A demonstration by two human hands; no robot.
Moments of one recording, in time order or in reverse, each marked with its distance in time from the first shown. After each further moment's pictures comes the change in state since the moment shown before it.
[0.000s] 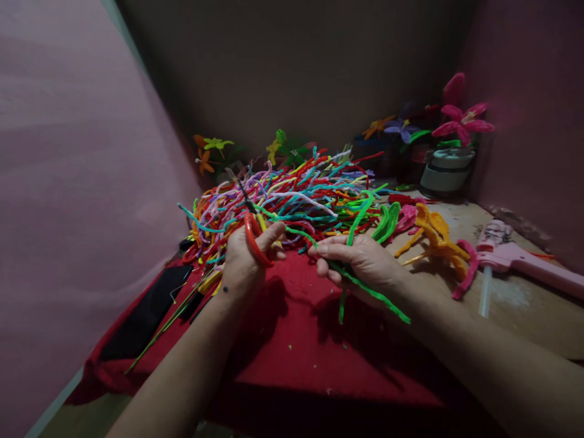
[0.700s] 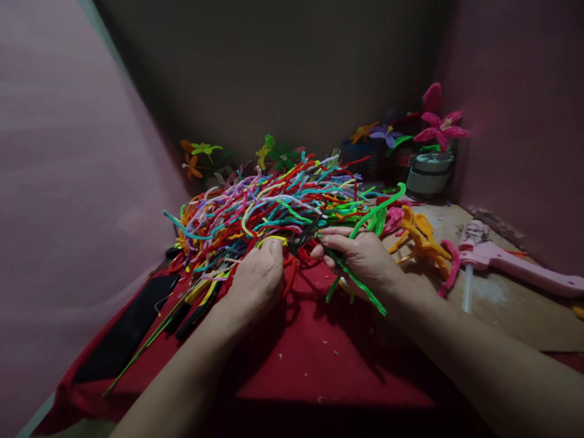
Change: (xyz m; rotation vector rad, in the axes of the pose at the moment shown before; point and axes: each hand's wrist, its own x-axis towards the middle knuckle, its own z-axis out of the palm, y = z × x) left_hand -0.004 -0.024 0.003 1.590 -0.290 0.511; right_hand 0.009 -0.002 -0.011 0.021 0.203 -0.260
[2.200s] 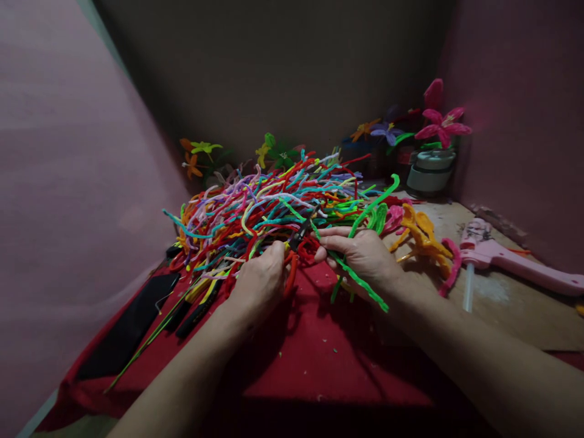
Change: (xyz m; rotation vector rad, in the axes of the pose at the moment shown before) left_hand -0.004 0.006 -0.005 -0.324 -0.023 -0.087; right_hand -0.003 -0.004 0.003 -0.039 0.044 0.031
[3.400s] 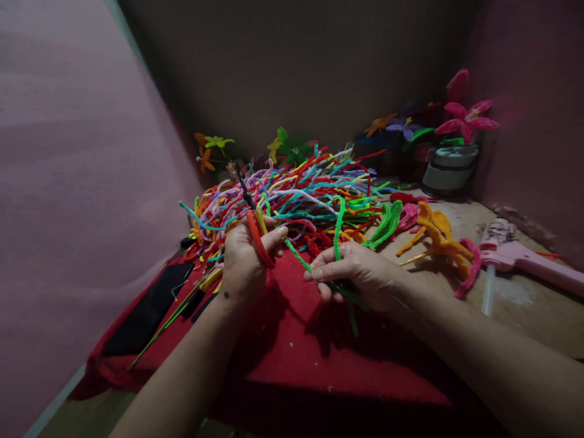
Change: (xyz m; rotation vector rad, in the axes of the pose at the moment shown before) left_hand 0.007 -0.004 -0.021 -1.463 0.386 -0.344; right_hand -0.013 0.005 0.005 -0.115 -0.451 0.414
